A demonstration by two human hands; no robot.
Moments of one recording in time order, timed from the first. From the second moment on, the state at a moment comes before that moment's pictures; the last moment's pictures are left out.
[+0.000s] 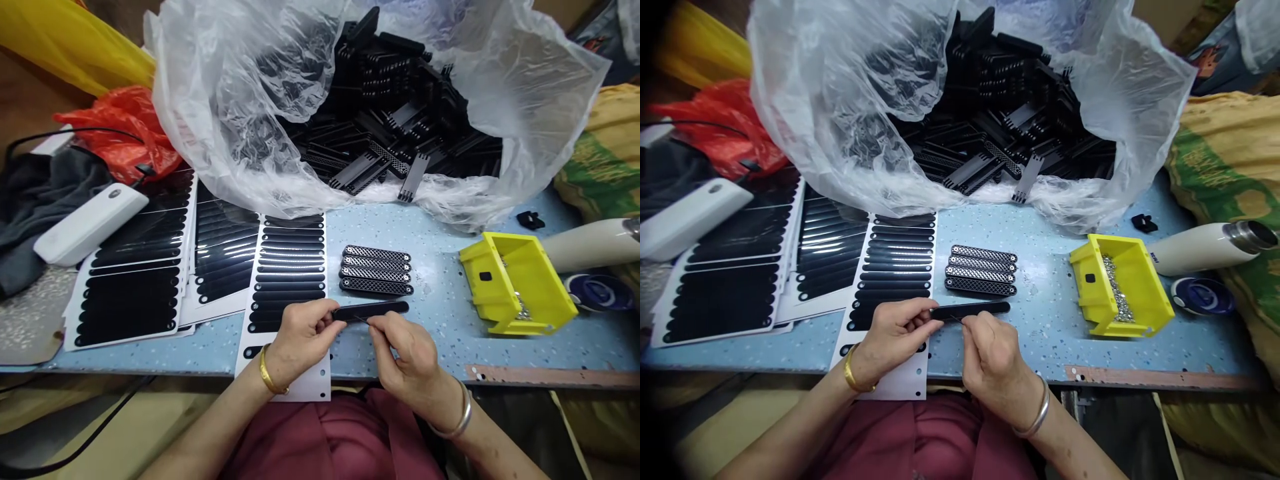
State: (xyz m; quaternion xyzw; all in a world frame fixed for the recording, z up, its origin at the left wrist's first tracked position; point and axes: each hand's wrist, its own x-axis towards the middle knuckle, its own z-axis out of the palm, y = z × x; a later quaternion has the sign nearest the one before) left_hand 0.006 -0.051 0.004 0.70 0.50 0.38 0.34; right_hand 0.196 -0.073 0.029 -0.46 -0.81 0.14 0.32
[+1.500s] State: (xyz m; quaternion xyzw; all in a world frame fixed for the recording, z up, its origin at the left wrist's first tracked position) left_hand 0.096 -0.023 0.012 0.89 0.34 0.30 0.07; right_hand 0.285 -0.061 0.023 -0.54 -0.74 0.18 0.34
